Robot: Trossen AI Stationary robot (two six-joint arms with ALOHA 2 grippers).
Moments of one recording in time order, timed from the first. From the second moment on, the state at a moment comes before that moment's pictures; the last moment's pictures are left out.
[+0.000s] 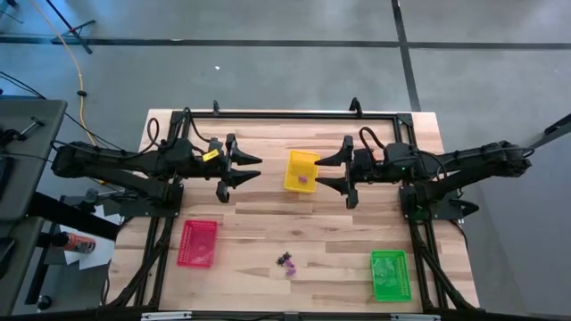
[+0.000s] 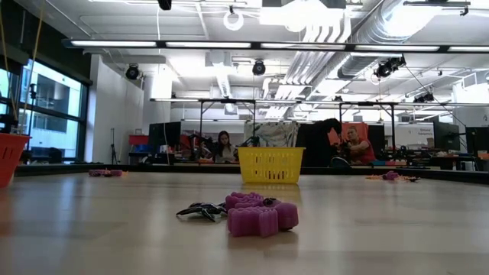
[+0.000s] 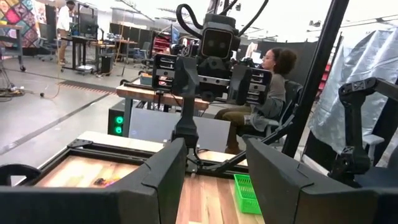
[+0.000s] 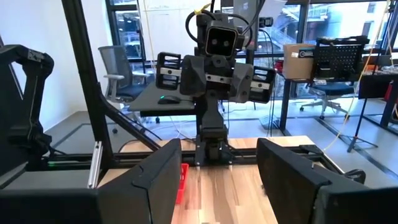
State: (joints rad) left arm -0.04 0.97 0.74 0.32 -0.04 -0.16; right arm 0.12 1.07 0.88 0.22 0.10 0.03
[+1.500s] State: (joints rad) left arm 0.59 1.84 1.12 -1.16 -0.24 0.41; right arm 0.12 1.07 0.88 0.20 0.29 0.19
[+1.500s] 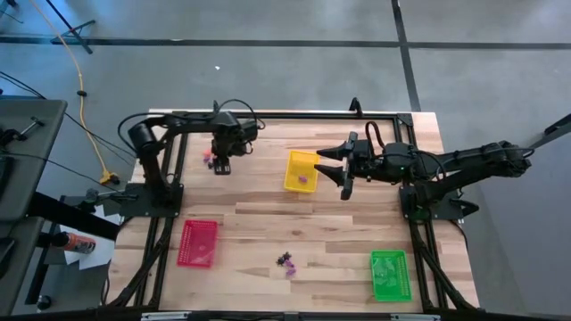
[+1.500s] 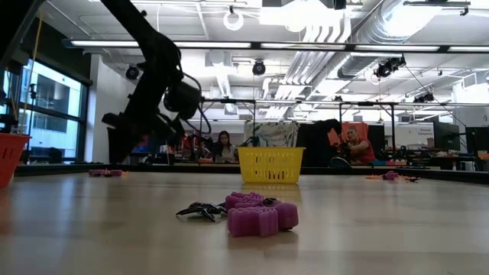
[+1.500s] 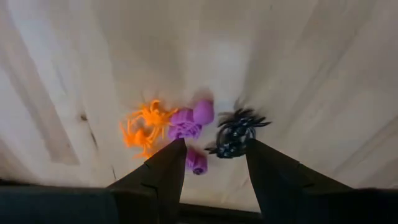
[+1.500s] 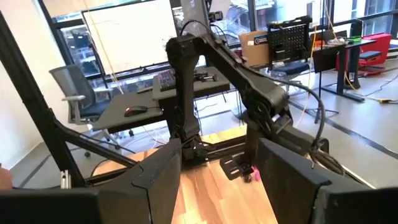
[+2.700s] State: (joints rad) left arm 0.61 1.89 1.12 -1.02 -0.26 0.40; right arm 0.12 1.07 0.88 0.20 0.29 0.18
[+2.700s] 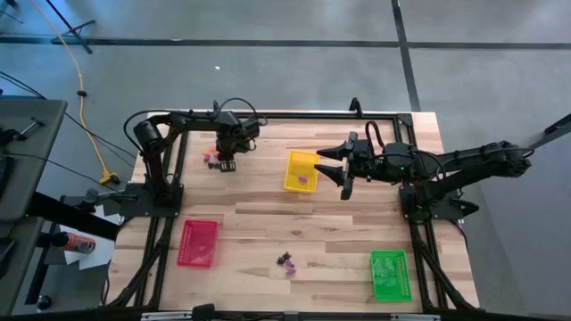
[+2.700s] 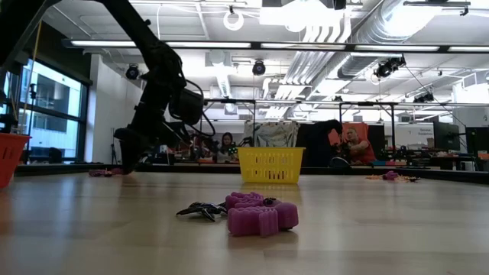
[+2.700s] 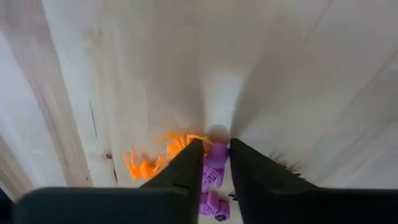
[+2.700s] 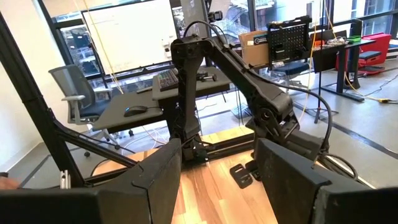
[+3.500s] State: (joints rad) left arm 0.66 1.81 1.12 -1.02 -0.24 0.19; right arm 0.12 1.07 0.88 0.17 0.29 0.20
